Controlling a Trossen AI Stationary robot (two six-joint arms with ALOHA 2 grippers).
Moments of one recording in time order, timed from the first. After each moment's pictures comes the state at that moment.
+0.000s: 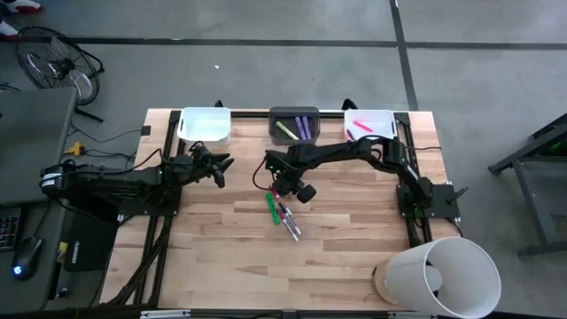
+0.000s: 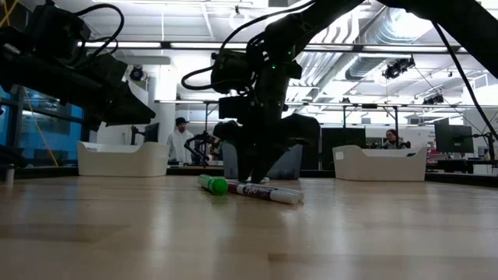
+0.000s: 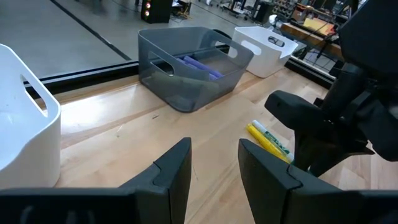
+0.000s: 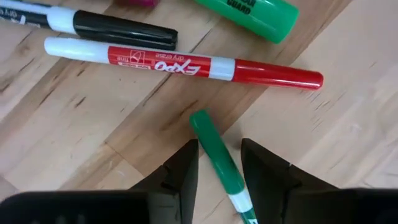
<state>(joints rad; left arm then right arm) 0.21 0.67 0.06 0.39 -0.37 -0.40 -0.16 2.21 1.65 -0.75 -0.17 -0.90</state>
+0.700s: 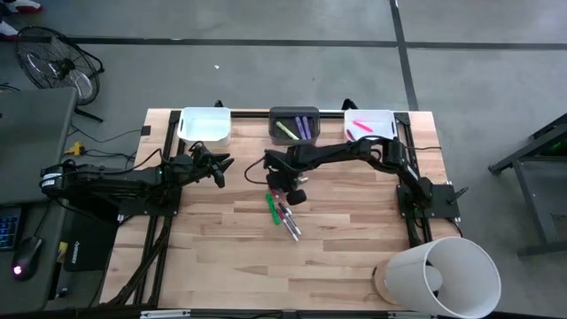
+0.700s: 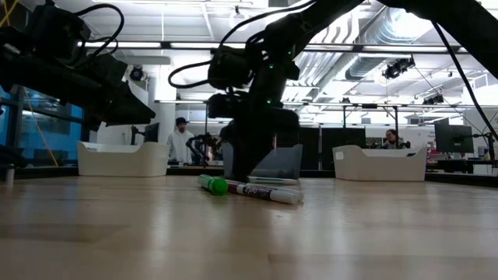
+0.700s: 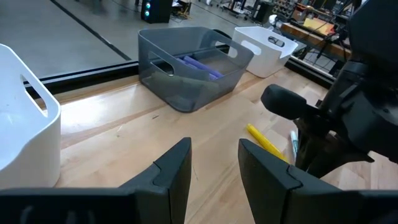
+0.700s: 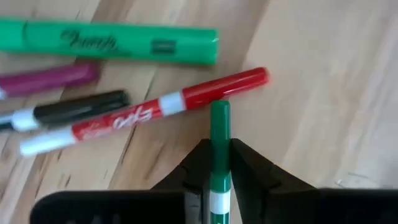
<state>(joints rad) 0.21 0.67 0.06 0.39 -0.37 -0.40 -0.15 2.21 1.65 -0.66 -0.17 -0.50</state>
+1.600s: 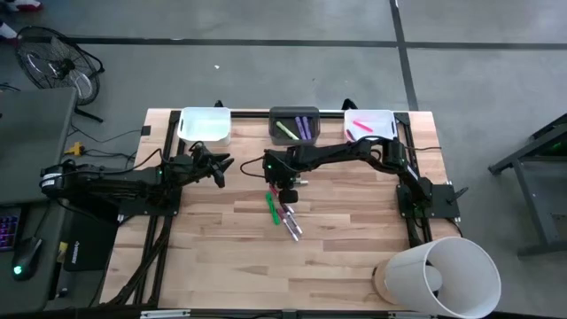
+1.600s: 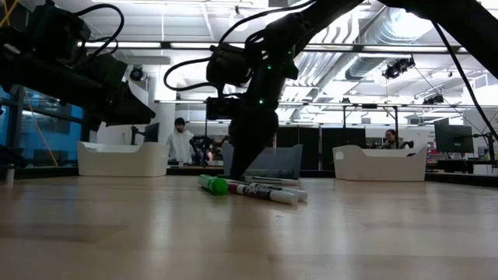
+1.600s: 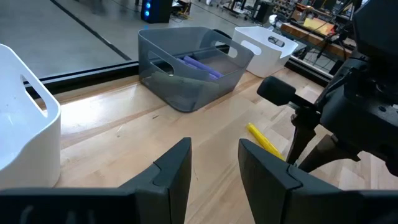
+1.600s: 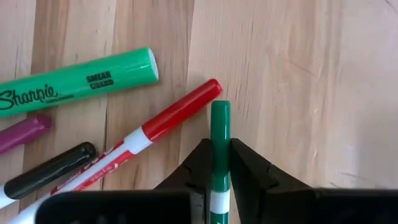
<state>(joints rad) 0.21 0.67 0.06 0.39 -0.37 -0.40 -0.15 2.21 1.65 -0.63 -0.07 -0.22</state>
